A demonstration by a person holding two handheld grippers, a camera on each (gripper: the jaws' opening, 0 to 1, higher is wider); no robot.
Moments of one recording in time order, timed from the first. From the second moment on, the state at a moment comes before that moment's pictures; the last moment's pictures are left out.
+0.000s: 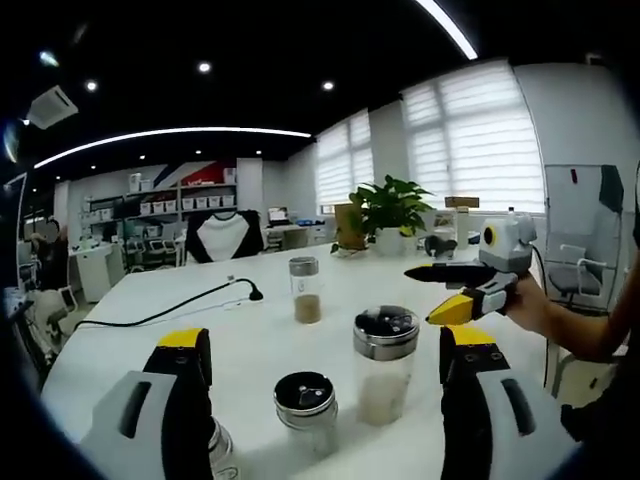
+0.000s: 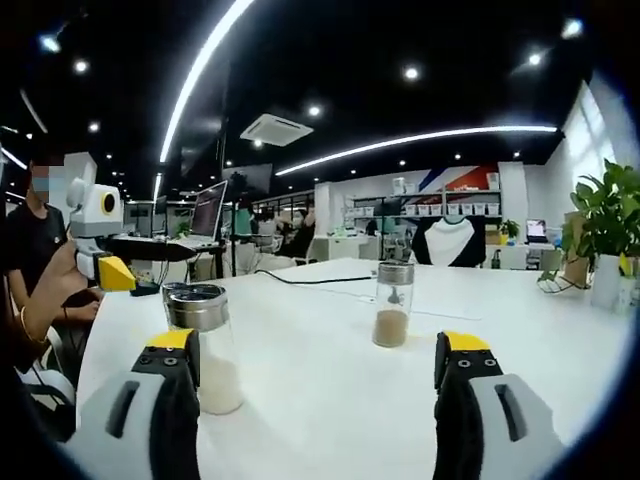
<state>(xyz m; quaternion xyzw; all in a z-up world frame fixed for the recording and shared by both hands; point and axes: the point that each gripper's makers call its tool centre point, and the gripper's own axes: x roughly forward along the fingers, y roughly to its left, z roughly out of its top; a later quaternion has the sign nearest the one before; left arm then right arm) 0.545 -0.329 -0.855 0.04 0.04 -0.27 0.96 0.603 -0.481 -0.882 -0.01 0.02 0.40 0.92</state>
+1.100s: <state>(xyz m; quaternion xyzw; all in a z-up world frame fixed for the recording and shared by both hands) 0.537 -0.326 -0.860 0.03 0.05 -0.28 0.96 0.716 -0.469 -0.853 -0.04 0.01 0.39 0.92</state>
